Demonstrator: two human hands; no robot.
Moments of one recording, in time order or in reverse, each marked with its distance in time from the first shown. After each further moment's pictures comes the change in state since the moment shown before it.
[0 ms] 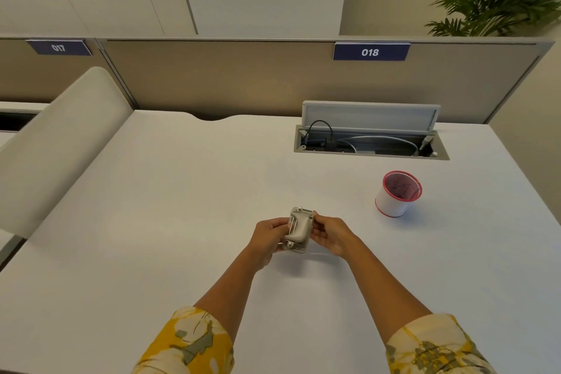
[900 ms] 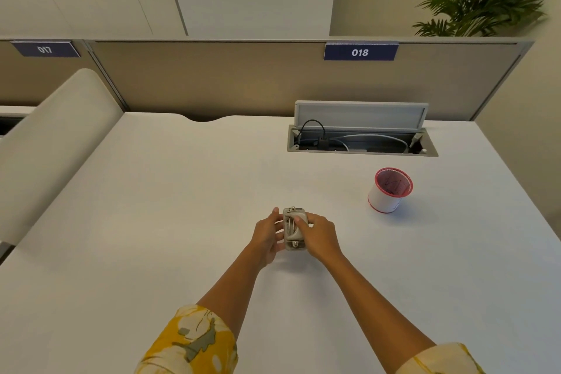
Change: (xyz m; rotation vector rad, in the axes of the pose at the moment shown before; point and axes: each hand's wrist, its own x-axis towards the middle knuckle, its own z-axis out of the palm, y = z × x) left_hand 0.004 0.003 0.014 -0.225 0.043 -0.134; right_hand -0.044 0.018 0.026 -0.724 0.220 -0.510
